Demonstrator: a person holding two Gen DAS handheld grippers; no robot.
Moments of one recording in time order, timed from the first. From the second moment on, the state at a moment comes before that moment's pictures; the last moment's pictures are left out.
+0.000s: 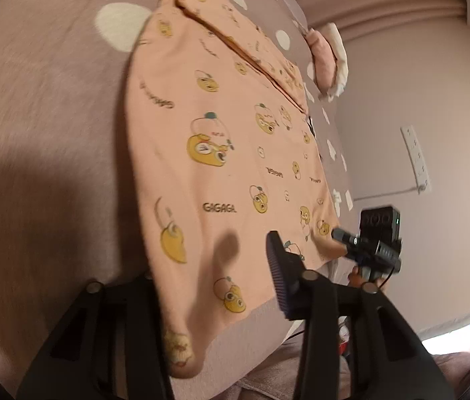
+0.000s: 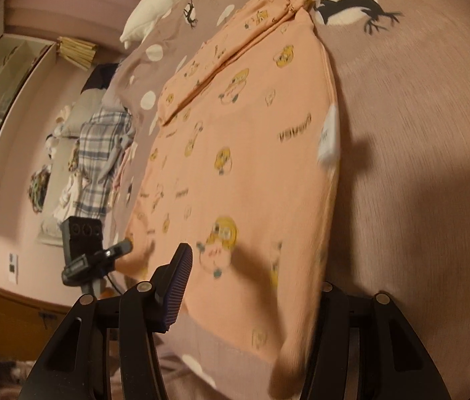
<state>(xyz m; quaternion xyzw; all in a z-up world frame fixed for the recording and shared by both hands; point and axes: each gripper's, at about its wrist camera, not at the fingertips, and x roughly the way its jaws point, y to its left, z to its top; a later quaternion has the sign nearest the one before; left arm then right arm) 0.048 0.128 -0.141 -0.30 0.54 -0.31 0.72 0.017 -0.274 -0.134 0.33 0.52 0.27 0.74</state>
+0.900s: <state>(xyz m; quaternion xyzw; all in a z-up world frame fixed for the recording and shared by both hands) 0.088 0.147 -0.089 -0.42 0.45 -0.36 0.71 0.032 -0.271 -0.076 0.33 0.38 0.30 0.81</state>
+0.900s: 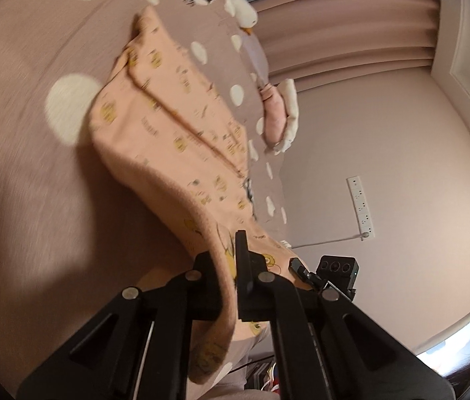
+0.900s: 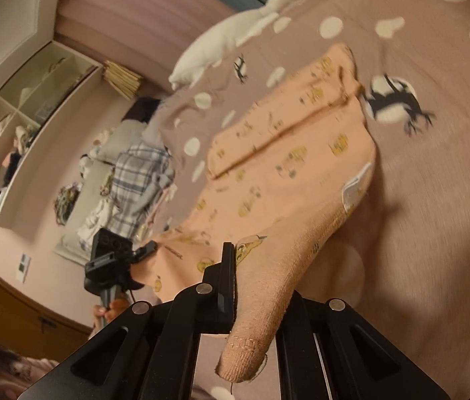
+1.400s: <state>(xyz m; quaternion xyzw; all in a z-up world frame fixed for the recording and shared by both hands) 0.186 0.137 -0.043 -0.42 0.38 -0.38 0.73 0.111 -0.291 -0.023 0.32 0.32 0.28 0.85</state>
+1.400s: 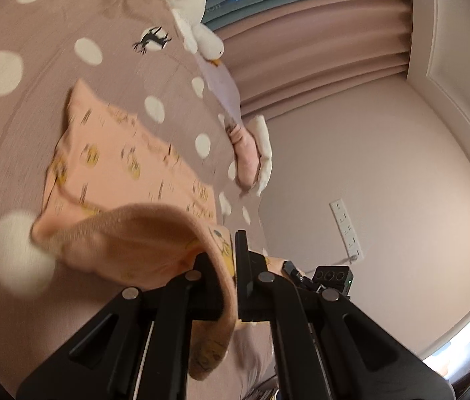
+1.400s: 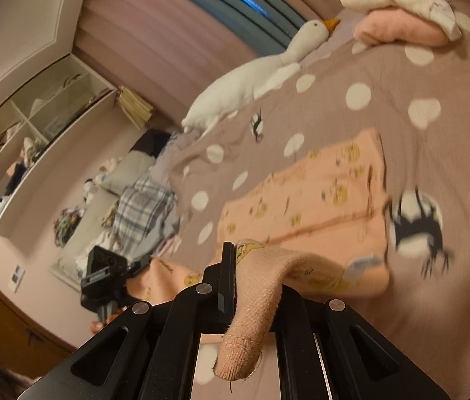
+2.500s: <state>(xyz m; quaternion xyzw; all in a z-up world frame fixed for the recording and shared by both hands) 0.341 0.156 -0.098 -0.33 0.46 -0.17 0.80 0.283 -0.325 -0.089 0.33 0.43 0.07 0.84</state>
